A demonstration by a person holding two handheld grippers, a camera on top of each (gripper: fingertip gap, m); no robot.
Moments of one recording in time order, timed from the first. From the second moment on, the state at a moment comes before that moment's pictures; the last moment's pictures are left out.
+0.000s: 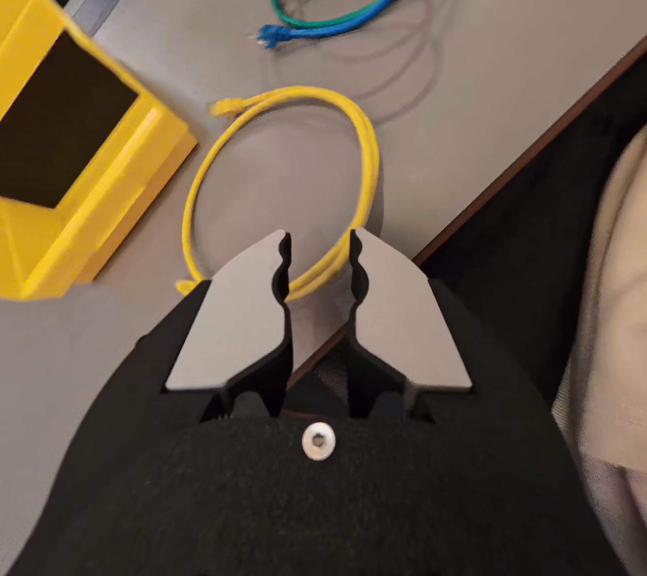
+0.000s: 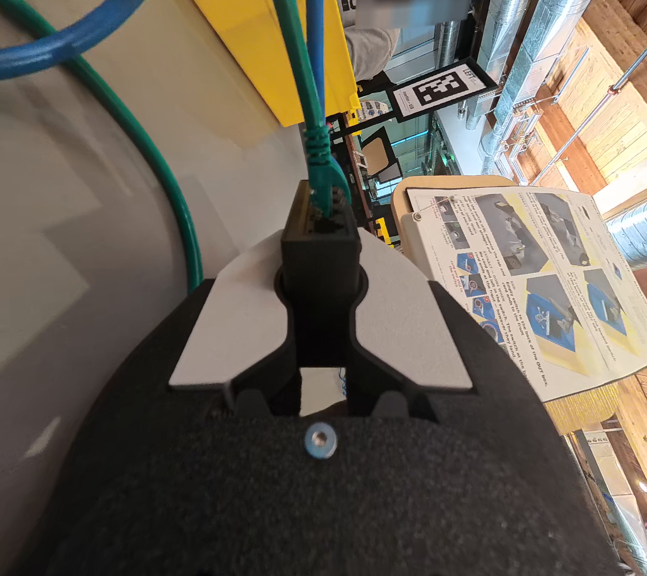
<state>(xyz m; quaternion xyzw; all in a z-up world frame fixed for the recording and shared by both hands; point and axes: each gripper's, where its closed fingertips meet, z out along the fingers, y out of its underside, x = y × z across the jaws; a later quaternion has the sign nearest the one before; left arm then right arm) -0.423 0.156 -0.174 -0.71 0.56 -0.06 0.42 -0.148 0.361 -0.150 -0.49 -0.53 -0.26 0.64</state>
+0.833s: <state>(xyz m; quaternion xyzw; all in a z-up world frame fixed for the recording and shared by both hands) -0.494 0.260 -0.205 -0.92 0.19 -0.04 0.33 -0.150 0.361 -0.152 -0.49 -0.53 -0.25 0.64</state>
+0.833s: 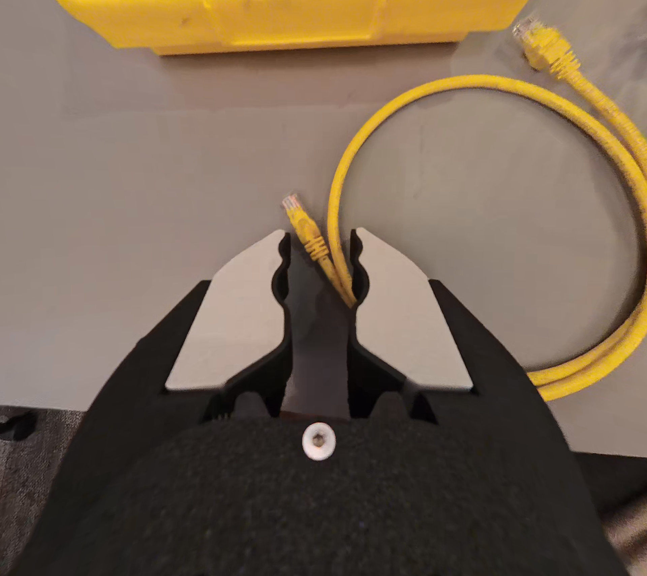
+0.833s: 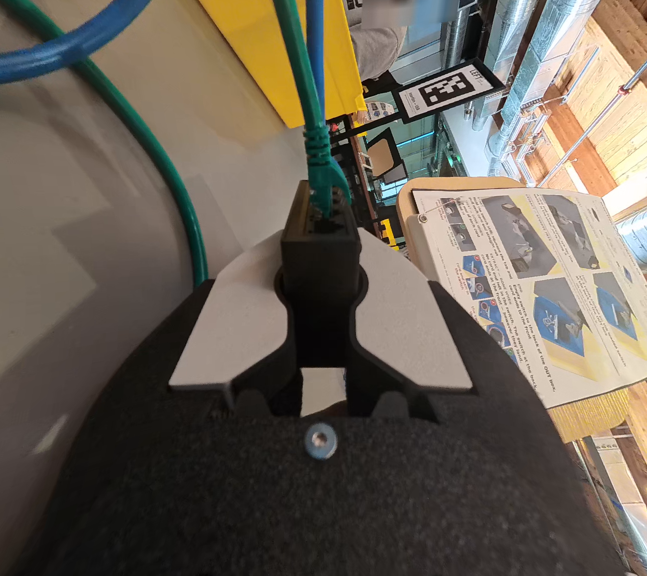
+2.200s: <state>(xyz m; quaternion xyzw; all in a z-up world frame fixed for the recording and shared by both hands) -0.428 0.244 -0.195 -0.80 0.50 -0.12 0.31 -0.150 0.361 -0.154 -0.50 -0.53 -0.25 0.63</state>
